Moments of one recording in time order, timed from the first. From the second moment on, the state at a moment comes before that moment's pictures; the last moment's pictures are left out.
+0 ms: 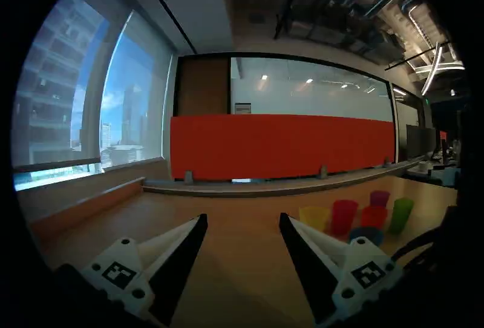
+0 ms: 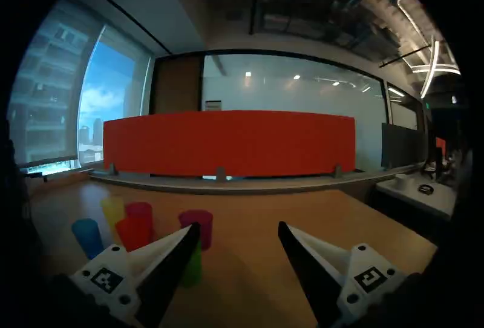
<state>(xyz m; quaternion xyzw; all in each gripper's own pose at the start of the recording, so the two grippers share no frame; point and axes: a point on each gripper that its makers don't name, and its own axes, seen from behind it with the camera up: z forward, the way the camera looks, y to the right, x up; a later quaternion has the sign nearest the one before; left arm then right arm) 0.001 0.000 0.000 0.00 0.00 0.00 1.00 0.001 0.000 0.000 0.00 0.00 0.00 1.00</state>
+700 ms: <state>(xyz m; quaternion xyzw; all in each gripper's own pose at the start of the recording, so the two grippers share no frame) 0.157 0.044 0.014 -0.08 0.00 0.02 1.00 0.144 -0.009 0.007 0.05 0.00 0.03 1.00</state>
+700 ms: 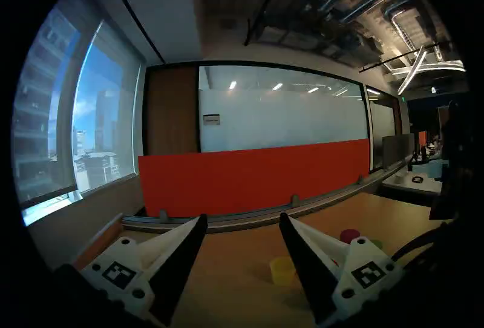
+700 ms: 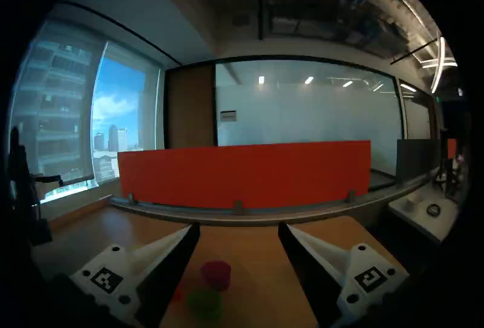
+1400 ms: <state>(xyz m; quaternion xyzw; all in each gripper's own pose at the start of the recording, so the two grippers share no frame) 0.167 0.056 0.023 -0.13 -0.02 -0.01 0.99 0.159 -0.027 0.002 0.11 -0.01 0.02 0.99</state>
